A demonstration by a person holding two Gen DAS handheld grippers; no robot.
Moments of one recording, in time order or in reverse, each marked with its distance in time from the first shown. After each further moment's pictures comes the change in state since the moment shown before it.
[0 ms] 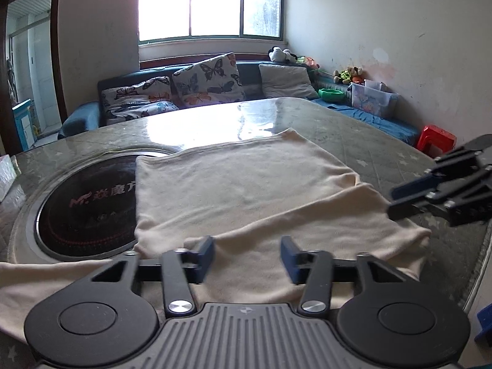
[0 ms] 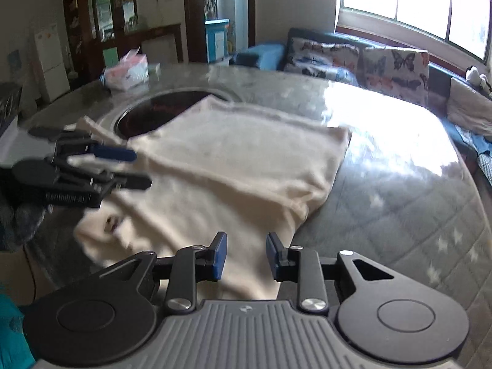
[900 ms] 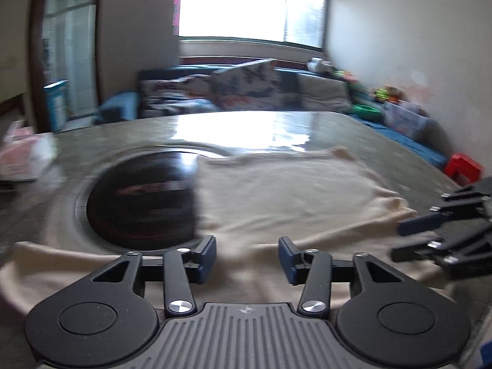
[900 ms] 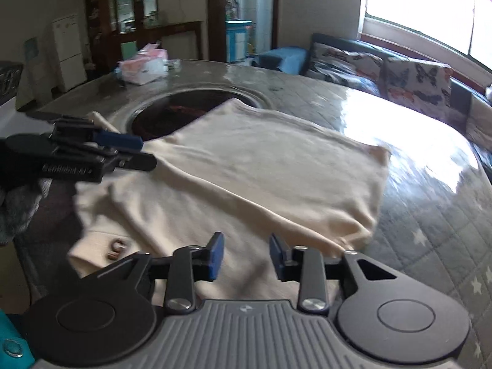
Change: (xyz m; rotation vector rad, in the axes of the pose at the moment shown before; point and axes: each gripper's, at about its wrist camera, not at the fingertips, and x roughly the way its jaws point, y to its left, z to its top) left arm -0.021 0.057 0.000 -0.135 -0.024 0.158; right arm 0.034 0.037 0.016 -0.106 -0.001 0.068
